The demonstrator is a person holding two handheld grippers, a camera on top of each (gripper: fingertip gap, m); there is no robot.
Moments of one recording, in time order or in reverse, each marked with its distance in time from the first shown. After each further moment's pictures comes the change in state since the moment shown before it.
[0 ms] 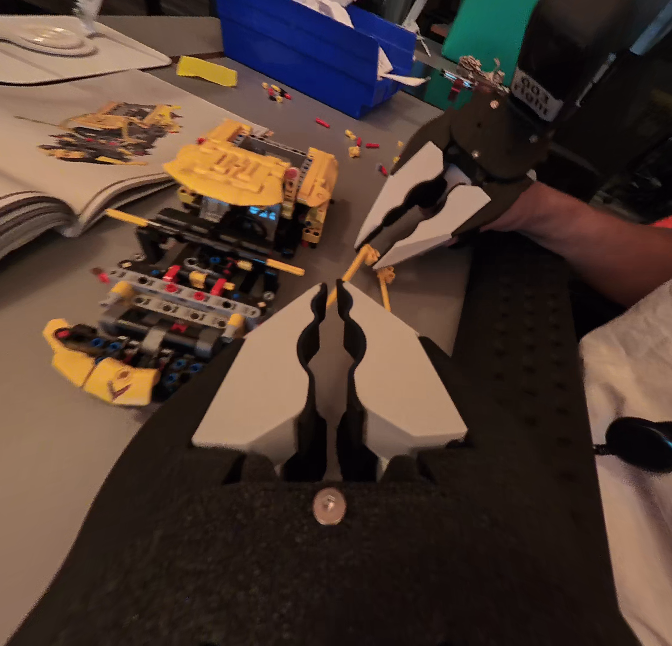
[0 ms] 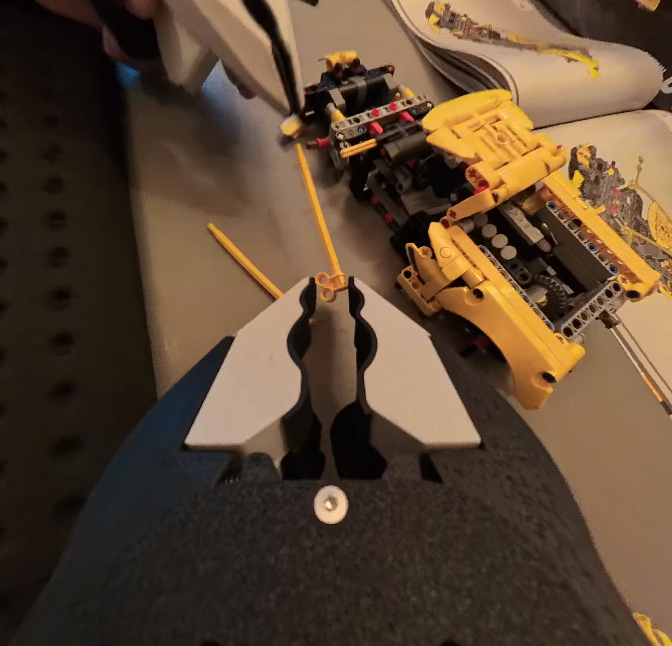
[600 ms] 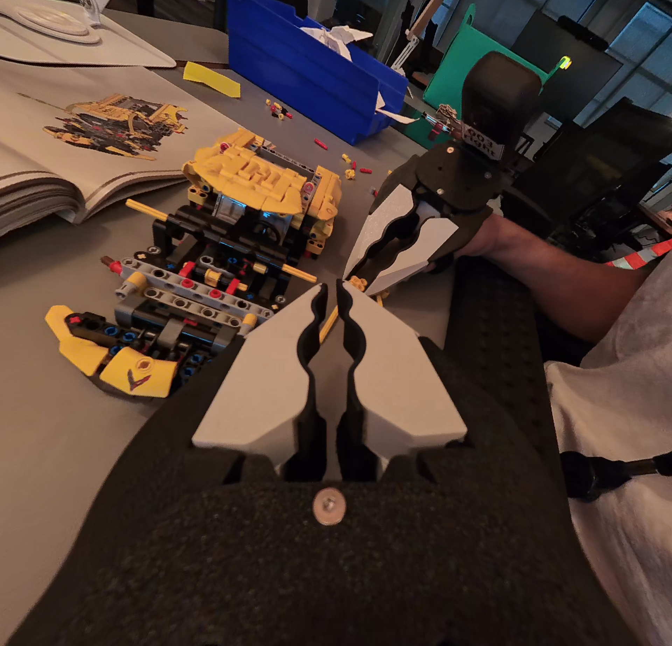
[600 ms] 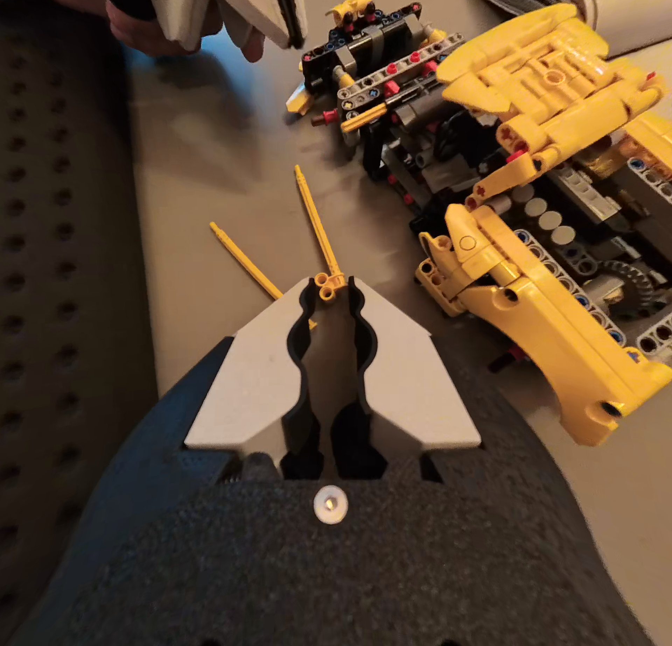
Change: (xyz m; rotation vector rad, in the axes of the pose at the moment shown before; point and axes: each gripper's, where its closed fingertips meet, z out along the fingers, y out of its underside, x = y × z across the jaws) left arm -0.012 -0.009 -0.008 0.061 0.054 -0.127; right arm -0.005 0.010 0.016 -0.074 -0.150 0.123
